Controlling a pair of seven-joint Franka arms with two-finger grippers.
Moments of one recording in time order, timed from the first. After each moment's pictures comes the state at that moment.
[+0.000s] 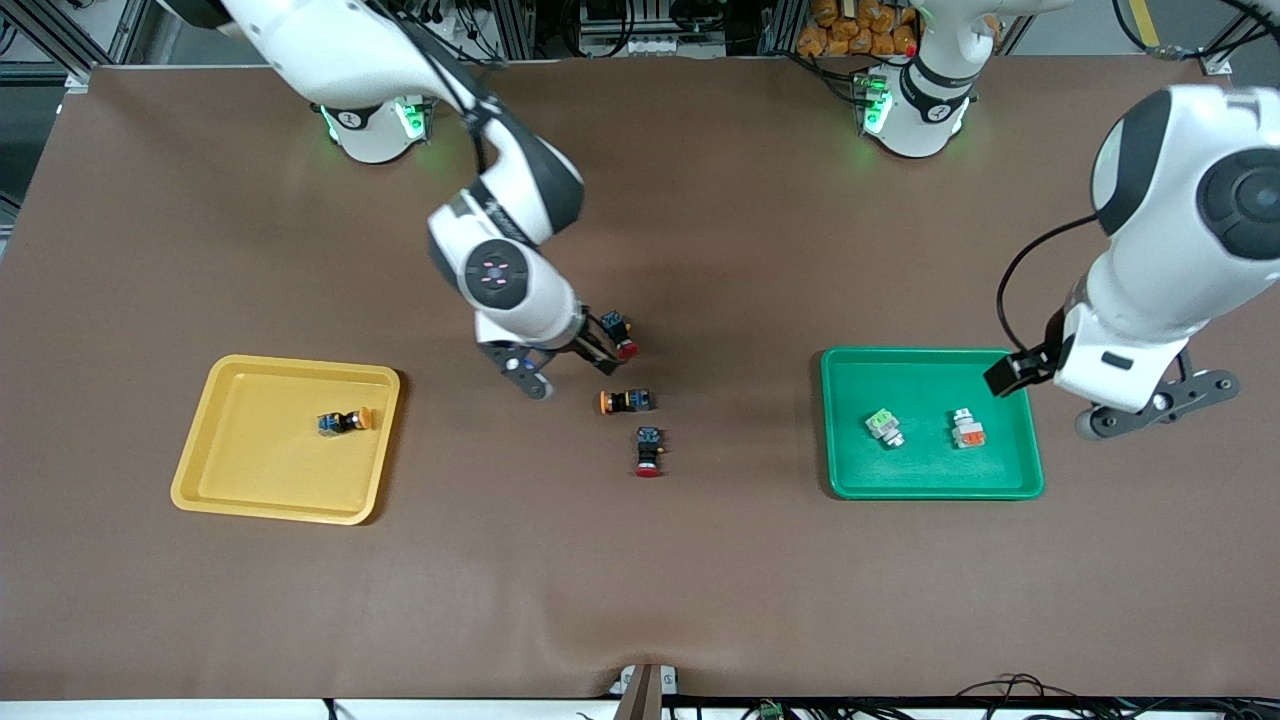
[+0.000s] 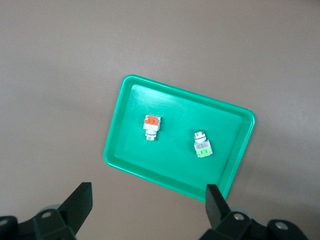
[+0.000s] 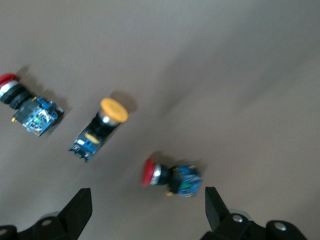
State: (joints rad) left arm -0.03 0.25 -0.21 -1.47 0.22 1.70 -0.53; right arm 0.43 0.59 0.29 -1.64 0.08 2.20 1.44
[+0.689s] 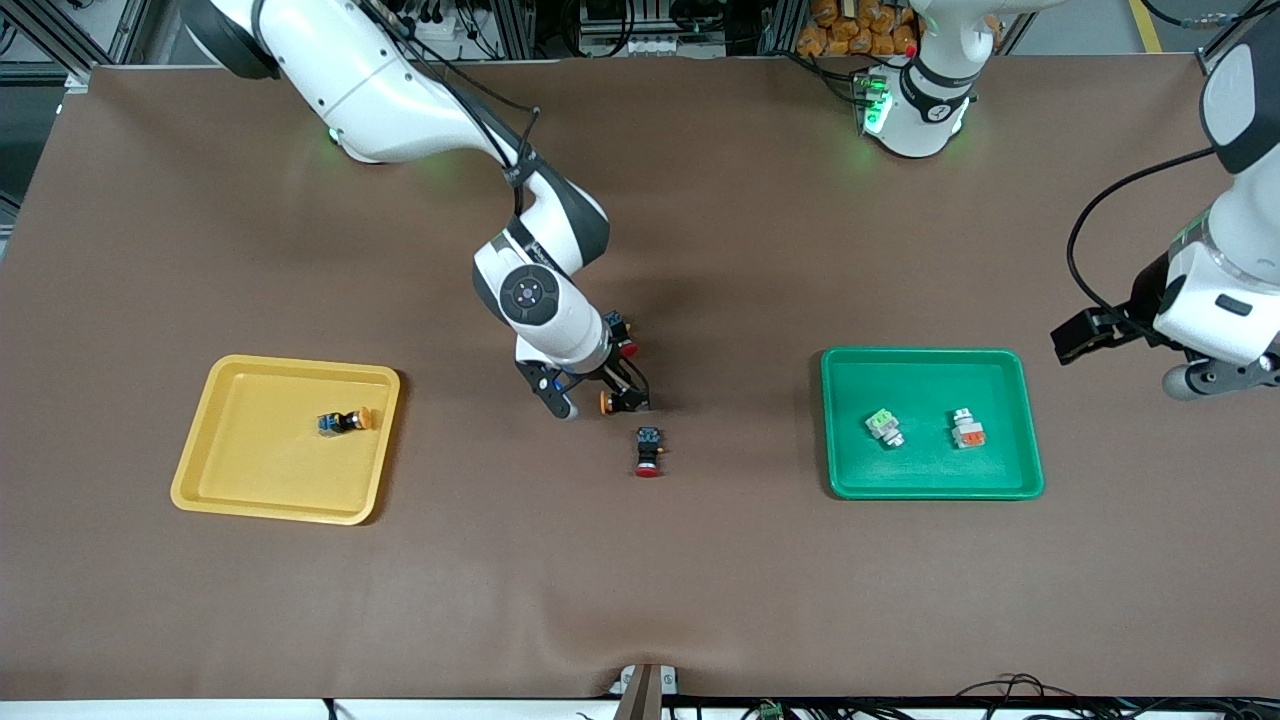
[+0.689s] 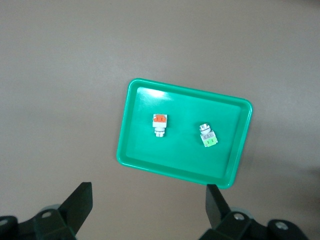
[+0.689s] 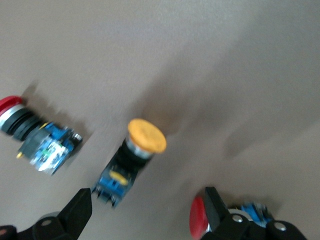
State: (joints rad) left arm 0.06 0.17 -0.20 -1.47 0.14 1.66 -0.33; right arm 0.45 0.75 0.27 -1.60 0.01 2.44 1.50
